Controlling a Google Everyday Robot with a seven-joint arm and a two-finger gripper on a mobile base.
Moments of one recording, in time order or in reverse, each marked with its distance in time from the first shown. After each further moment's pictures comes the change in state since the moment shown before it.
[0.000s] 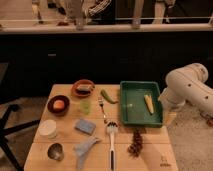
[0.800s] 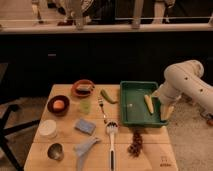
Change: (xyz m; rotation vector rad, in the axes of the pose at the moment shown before) arm -0.018 -0.034 0.016 -0.005 -0.085 -0.271
